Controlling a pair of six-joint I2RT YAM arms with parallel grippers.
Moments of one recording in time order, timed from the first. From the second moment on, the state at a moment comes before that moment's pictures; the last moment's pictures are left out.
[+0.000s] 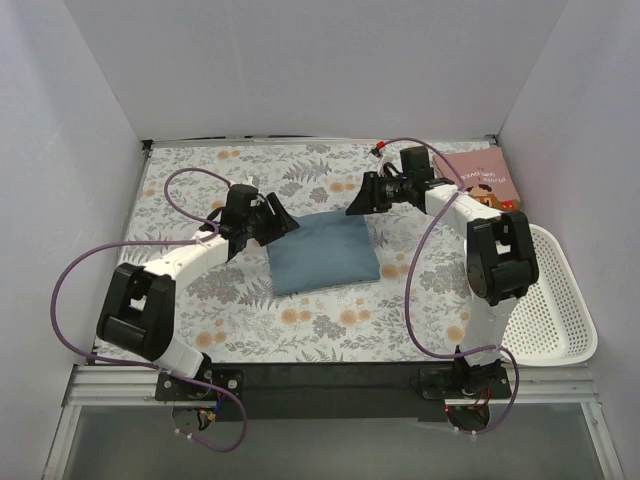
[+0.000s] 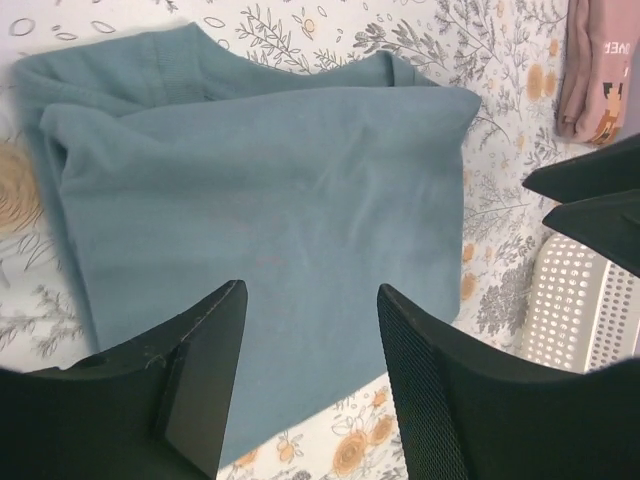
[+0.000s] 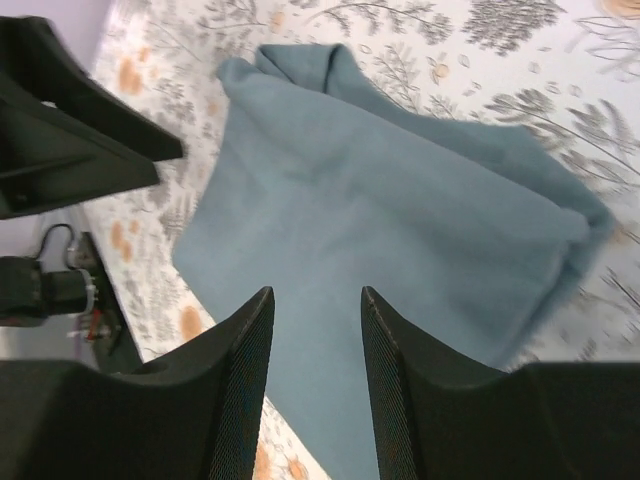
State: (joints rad) left arm -0.37 1.48 0.91 -0.10 0.15 -0.78; right arm 0.30 1.85 1.34 -0.25 -0.79 0.20
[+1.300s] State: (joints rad) left arm -0.33 1.43 0.59 0.13 0.37 -0.96; right arm 0.32 1.81 0.86 0.33 -1.10 0.58
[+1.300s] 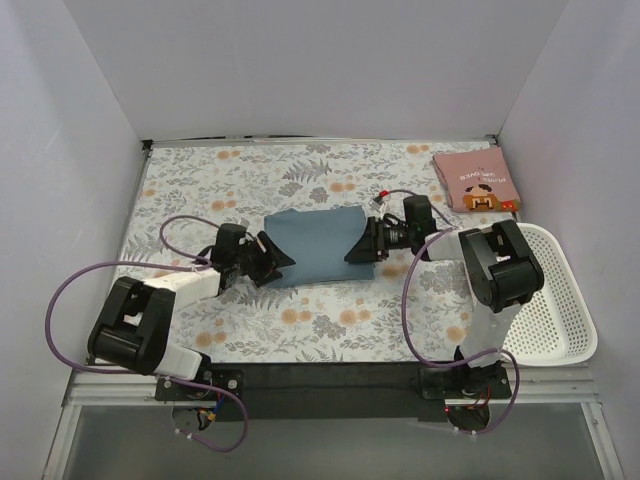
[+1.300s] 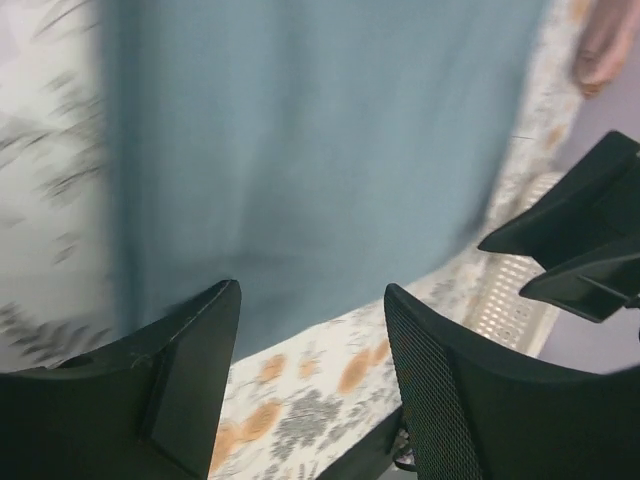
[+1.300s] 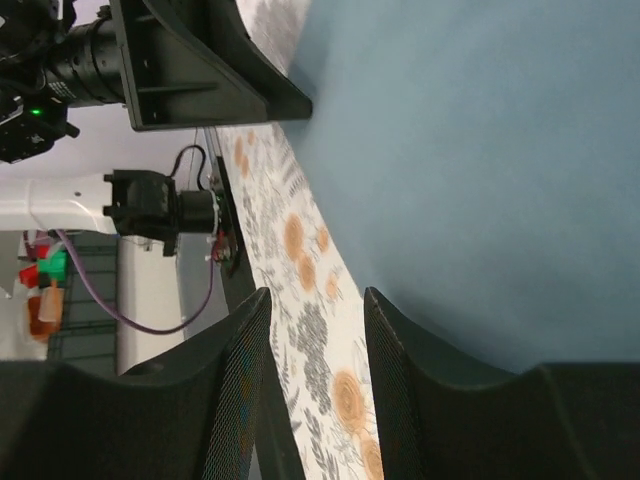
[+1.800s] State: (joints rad) left arm -0.26 1.21 0.44 0.04 0.21 -1.05; right arm 0.26 1.80 0.71 0.34 -1.06 0.52
